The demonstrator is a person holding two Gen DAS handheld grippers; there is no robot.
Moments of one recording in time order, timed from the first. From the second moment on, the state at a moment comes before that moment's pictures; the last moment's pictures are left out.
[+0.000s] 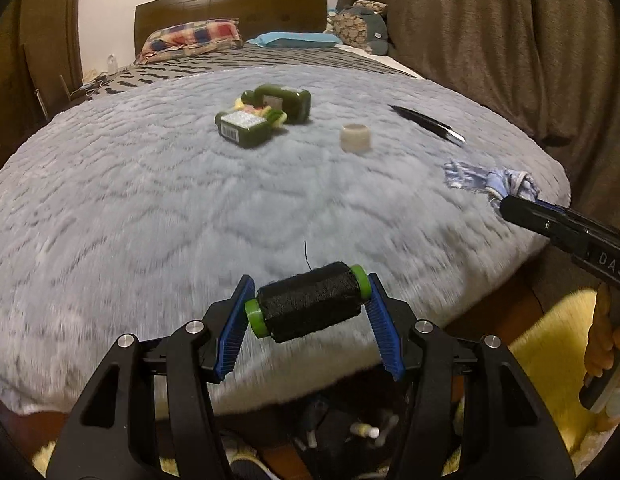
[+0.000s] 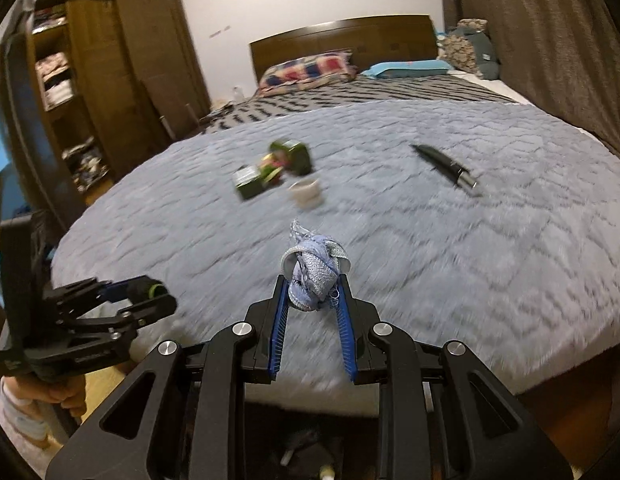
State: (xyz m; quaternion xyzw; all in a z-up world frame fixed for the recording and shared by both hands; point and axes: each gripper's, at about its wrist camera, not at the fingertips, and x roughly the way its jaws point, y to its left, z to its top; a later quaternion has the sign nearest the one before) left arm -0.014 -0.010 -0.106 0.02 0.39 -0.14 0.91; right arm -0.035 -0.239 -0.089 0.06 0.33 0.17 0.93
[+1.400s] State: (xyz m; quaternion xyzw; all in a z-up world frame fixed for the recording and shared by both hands) left arm -0.059 -0.035 -0.286 0.02 0.60 -0.15 0.79; right arm -0.057 -0.187 -0.268 0.04 0.58 0.17 0.79
